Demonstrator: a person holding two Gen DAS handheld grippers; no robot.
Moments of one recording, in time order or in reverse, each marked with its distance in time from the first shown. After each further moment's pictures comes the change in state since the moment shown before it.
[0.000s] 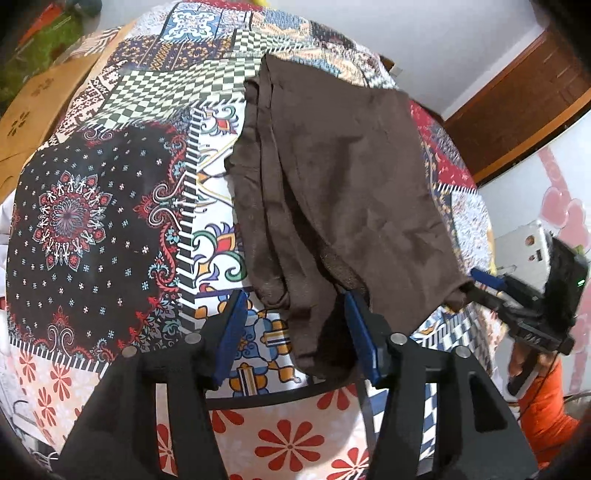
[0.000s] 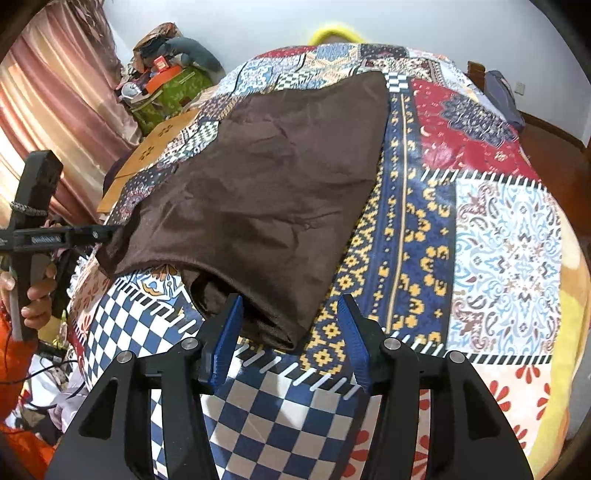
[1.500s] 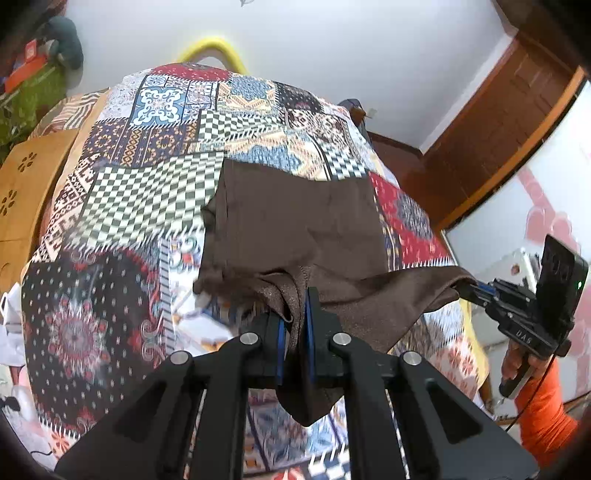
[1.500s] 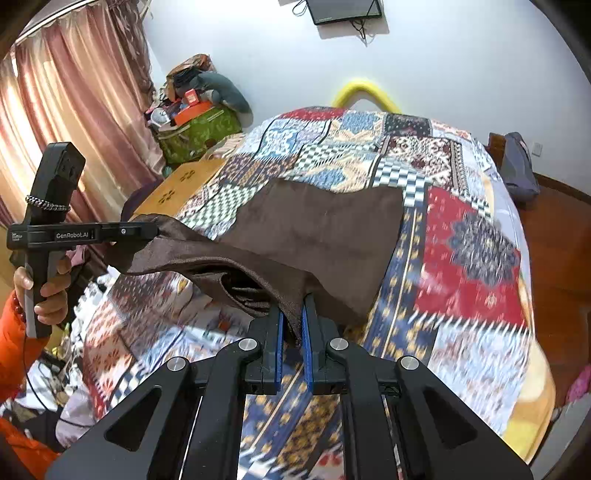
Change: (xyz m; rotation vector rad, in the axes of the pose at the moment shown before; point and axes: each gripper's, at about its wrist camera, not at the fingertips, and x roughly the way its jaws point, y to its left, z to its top) left arm -0.035 -0.041 0.097 0.073 -0.168 -0.036; right arm -0.045 -0.002 0.085 -0.122 -0.188 0.034
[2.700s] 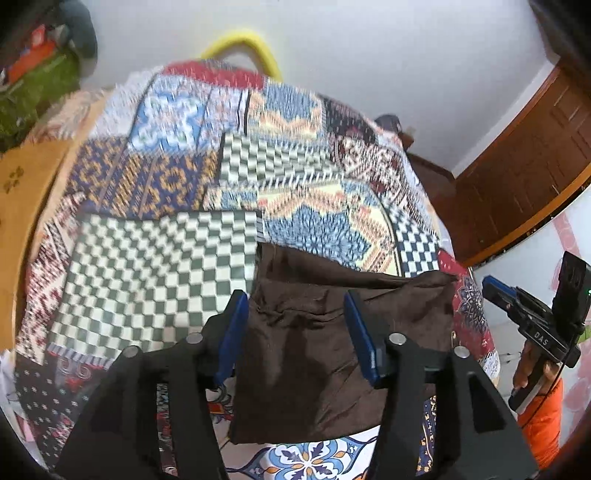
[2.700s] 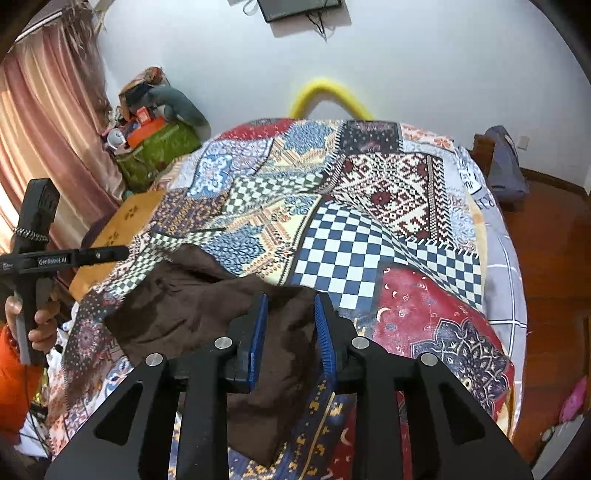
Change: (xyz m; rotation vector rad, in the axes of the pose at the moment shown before) left arm 0.096 0.059 0.130 -0.073 -0.020 0.078; right arm 0.074 -0.094 0.104 0.070 0.001 -0.063
